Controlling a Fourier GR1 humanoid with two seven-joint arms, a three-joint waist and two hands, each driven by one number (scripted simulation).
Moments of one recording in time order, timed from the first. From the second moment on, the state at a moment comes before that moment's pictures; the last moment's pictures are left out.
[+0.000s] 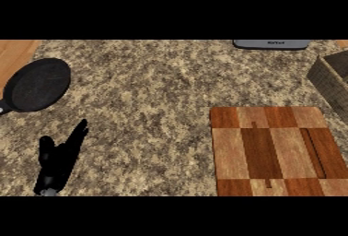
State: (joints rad) left arm 0.09 0.29 -0.11 -1.50 0.14 0.08 0.24; right arm -0.74 -1.09 -0.35 -1.18 -0.25 0.44 0.35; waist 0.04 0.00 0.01
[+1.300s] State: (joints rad) left arm 0.08 0.27 -0.09 -1.50 0.12 0.05 0.23; right arm -0.83 -1.10 -0.23 -0.61 0.10 0.36 -0.18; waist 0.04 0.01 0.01
